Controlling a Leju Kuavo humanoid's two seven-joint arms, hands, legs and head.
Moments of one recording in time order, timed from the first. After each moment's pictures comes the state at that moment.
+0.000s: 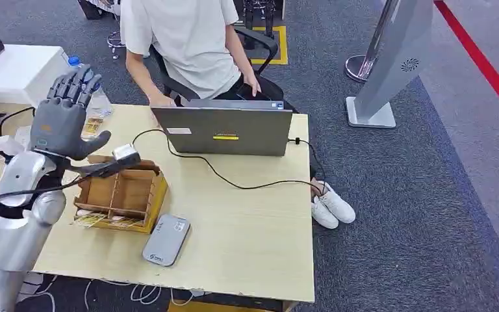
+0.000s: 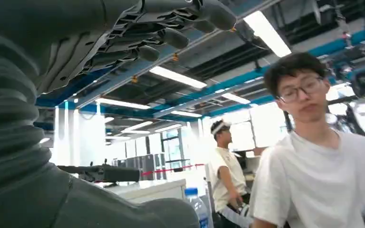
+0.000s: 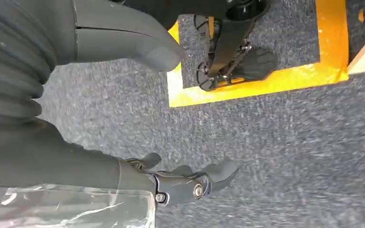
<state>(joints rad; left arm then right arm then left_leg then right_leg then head) -0.37 0.51 -0.21 -1.55 -1.06 0.12 -0.03 -0.08 0.12 -0.99 -0.23 0.94 -0.15 -0.17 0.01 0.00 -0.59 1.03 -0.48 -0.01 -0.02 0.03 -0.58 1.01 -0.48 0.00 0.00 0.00</state>
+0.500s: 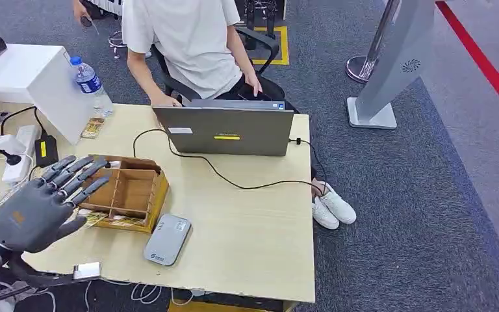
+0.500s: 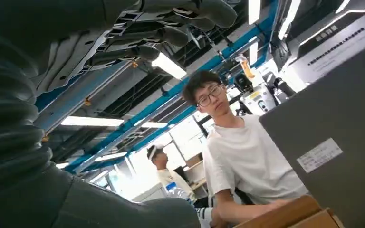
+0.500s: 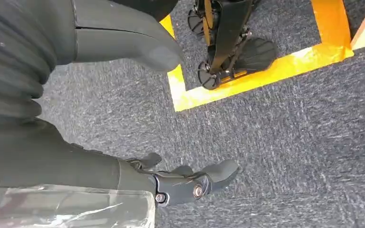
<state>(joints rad) 0.22 0.90 -0.09 -2.07 -1.05 0.07 -0.14 -0.07 0.11 -1.08 -0.23 0.89 -0.16 -0.17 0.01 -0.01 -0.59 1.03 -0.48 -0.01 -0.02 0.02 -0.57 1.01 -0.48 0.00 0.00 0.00</state>
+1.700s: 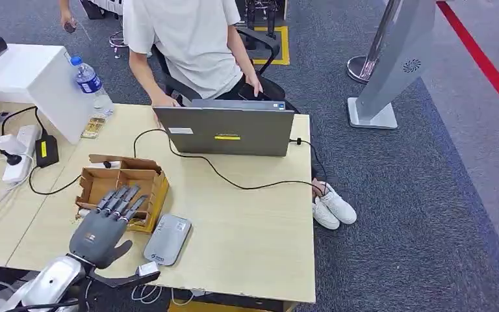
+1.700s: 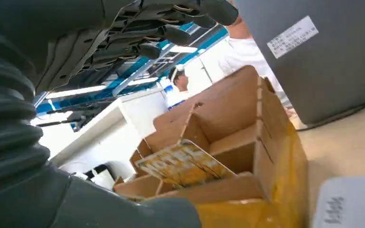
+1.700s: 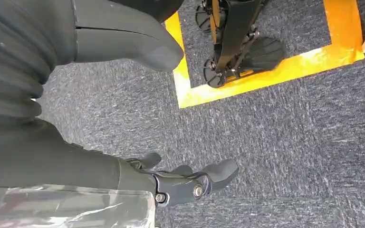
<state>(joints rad) 0.12 0.49 -0.30 -1.68 -1.27 0.15 0.02 -0.07 0.11 -1.08 -0.23 0.95 -0.15 -0.15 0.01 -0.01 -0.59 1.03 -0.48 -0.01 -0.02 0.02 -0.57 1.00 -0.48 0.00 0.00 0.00</state>
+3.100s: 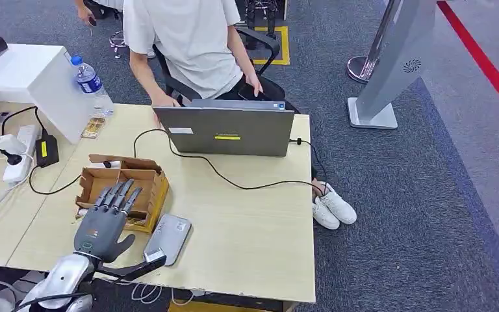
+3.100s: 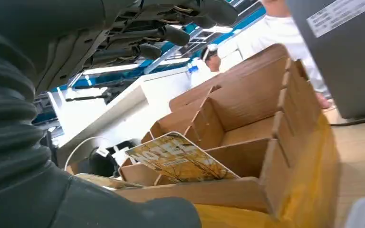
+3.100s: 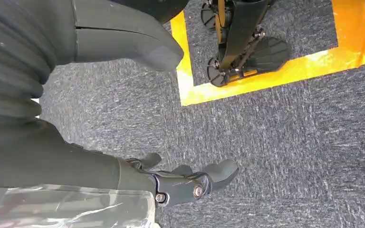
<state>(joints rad) 0.08 0.39 -0.26 -1.58 -1.31 0.20 0.12 -0.07 0.11 -1.08 -0.23 0.98 -0.15 -0.14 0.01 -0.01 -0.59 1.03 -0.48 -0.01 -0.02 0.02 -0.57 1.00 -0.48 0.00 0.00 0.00</state>
